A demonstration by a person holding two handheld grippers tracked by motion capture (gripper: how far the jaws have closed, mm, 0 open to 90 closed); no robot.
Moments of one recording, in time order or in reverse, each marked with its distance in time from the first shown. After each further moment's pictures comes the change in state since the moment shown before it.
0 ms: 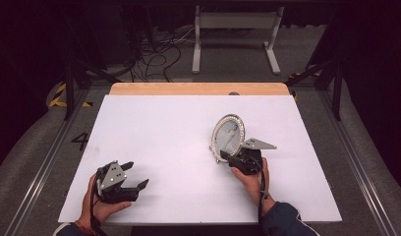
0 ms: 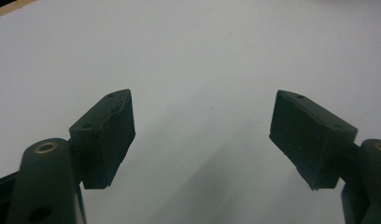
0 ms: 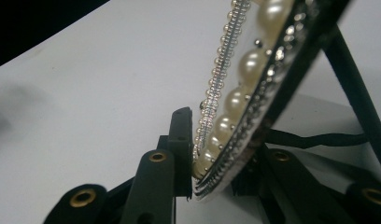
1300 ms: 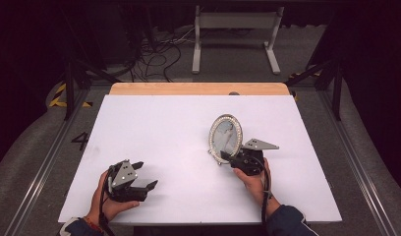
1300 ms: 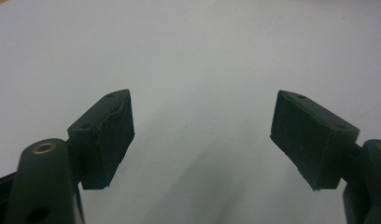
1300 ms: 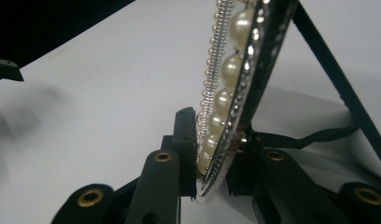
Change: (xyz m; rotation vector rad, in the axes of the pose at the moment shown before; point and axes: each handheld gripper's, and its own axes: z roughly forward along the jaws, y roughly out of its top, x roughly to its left) left arm -0.011 0.013 0.017 0.016 -0.063 0.032; right arm -0.008 -0.003 -0.002 -0.017 0.078 -0.010
